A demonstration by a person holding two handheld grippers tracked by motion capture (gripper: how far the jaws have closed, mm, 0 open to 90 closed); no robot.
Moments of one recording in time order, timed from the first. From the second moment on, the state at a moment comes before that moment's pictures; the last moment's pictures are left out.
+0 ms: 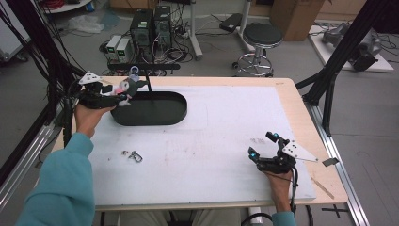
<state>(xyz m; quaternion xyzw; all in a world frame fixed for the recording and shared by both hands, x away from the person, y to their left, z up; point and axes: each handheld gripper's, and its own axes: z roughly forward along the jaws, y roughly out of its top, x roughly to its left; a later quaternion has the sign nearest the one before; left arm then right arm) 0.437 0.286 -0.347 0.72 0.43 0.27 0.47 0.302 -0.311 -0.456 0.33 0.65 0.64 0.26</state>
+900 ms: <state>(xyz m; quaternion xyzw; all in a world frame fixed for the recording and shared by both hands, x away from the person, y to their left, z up) 0.333 0.288 -0.352 0.68 0.30 0.29 0.60 0.301 -0.310 -0.456 0.33 0.65 0.63 0.27</state>
